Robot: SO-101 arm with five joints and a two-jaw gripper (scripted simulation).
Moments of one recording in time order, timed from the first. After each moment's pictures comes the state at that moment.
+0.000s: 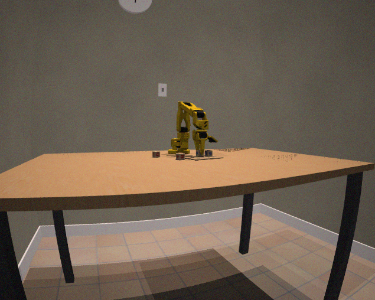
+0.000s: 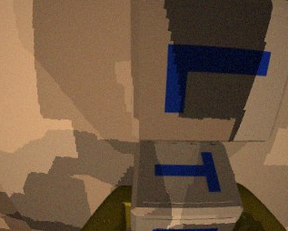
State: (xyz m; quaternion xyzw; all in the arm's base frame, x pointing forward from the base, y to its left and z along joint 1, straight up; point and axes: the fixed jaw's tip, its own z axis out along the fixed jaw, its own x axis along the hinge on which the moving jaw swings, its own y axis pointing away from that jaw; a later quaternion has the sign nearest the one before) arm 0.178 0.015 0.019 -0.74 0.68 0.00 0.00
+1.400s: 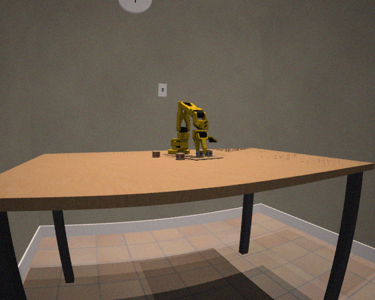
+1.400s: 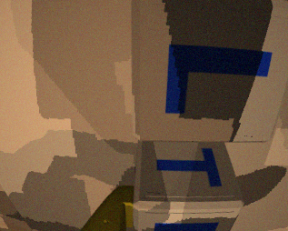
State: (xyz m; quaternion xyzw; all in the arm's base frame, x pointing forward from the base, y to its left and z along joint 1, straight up) arm 0.178 0.015 0.018 -0.74 0.68 0.00 0.00
